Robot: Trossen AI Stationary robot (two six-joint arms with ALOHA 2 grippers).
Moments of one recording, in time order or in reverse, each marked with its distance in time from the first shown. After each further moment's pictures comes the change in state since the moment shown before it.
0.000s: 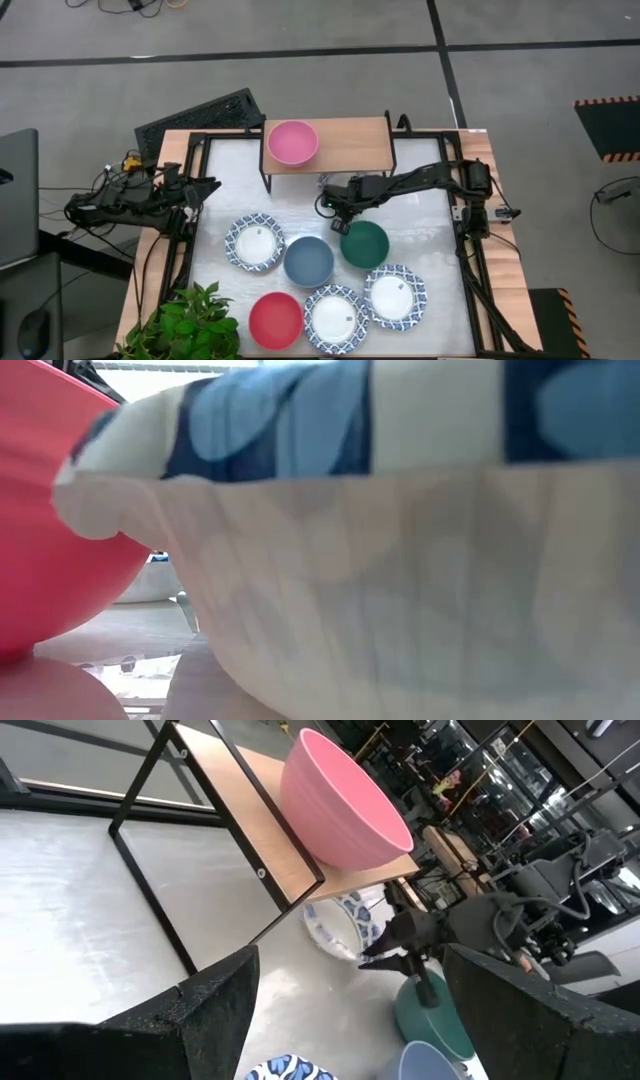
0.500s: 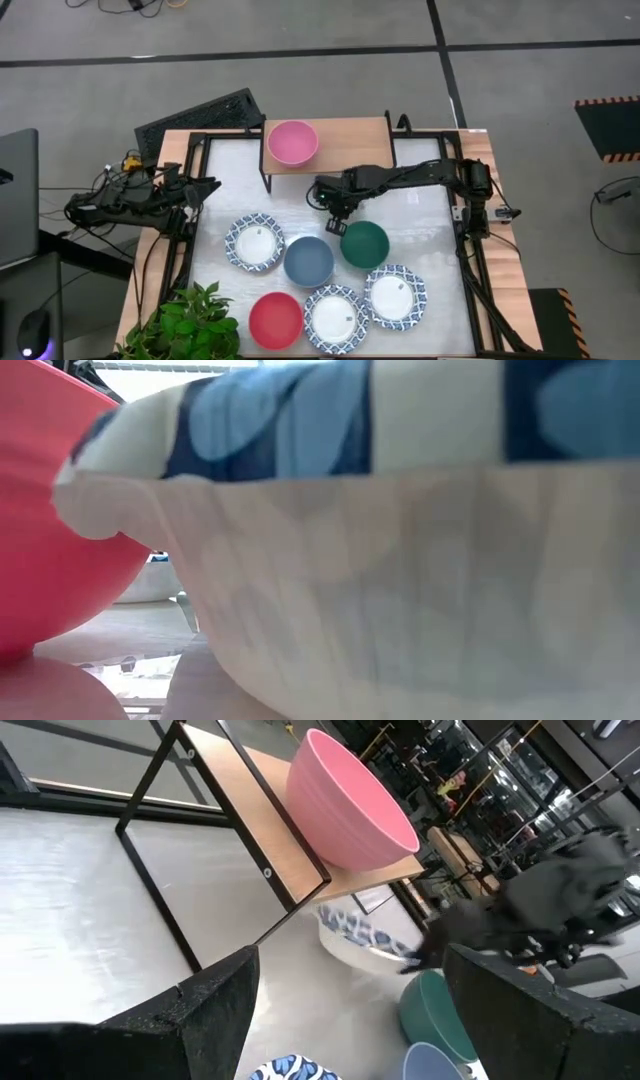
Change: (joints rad) left arm 0.000 0.000 0.000 -0.010 -0.007 -0.007; right arm 0.017 -0.007 0.266 -0.250 -0.195 -0.074
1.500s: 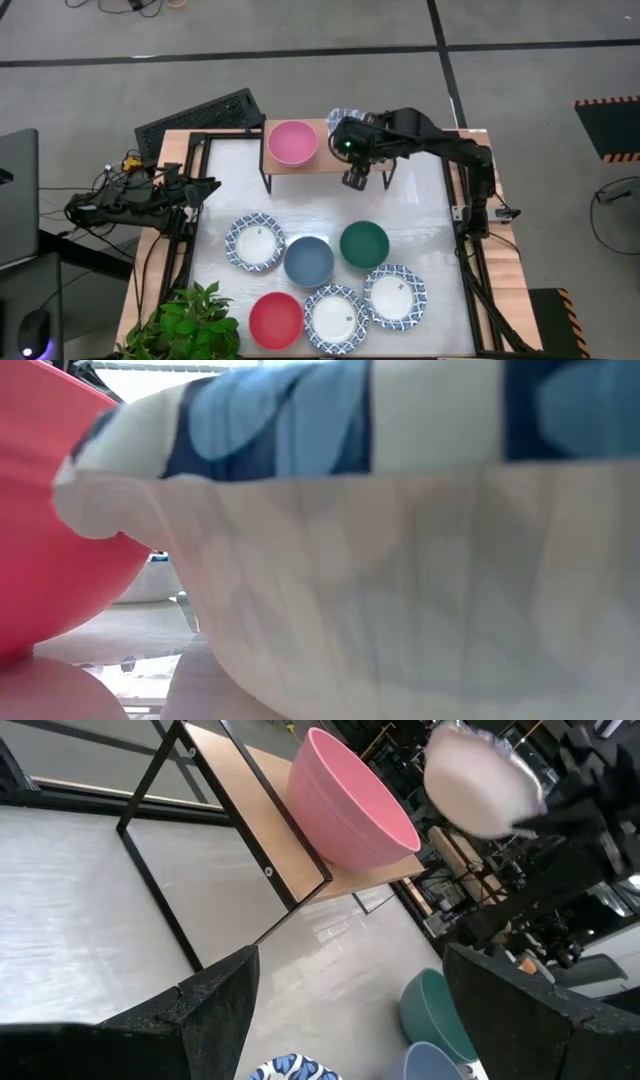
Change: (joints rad) left arm 0.000 0.000 0.000 -0.004 0.000 -0.005; right arm -0.064 -0.032 0.768 -0.693 0.351 -0.117
